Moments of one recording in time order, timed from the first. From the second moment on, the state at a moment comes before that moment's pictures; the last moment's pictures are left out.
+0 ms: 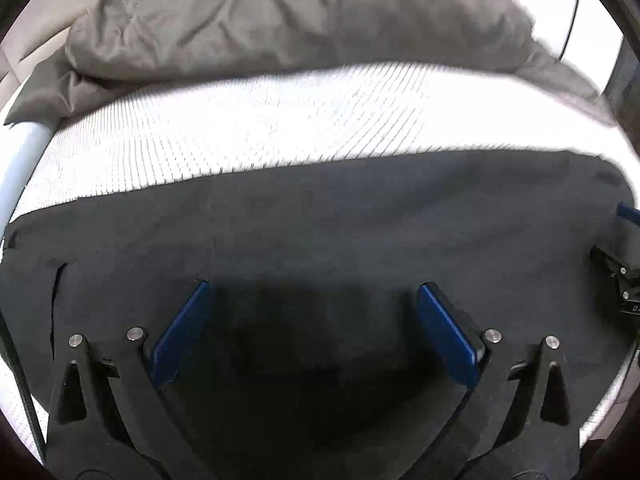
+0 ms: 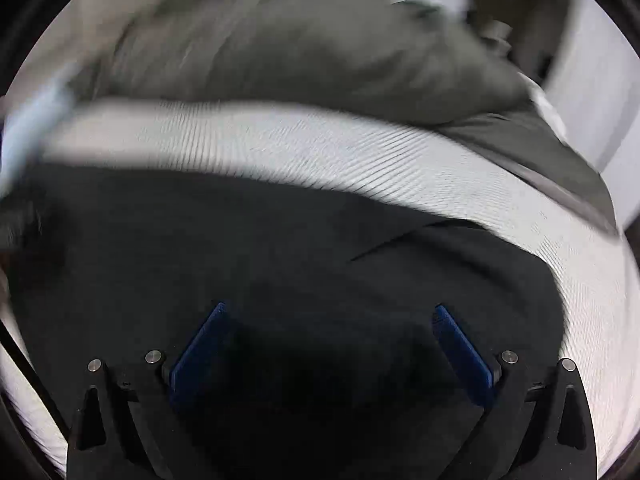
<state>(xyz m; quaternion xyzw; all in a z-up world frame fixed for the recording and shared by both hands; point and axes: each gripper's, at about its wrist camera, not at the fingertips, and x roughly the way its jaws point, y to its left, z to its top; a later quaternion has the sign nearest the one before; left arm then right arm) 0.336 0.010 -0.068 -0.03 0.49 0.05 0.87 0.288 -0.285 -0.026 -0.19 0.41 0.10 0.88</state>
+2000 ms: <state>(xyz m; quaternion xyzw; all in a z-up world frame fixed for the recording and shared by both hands) 0.230 0.201 -0.051 -0.10 0.43 0.24 0.87 0.279 -0.236 -0.048 -0.16 0.41 0.16 0.88</state>
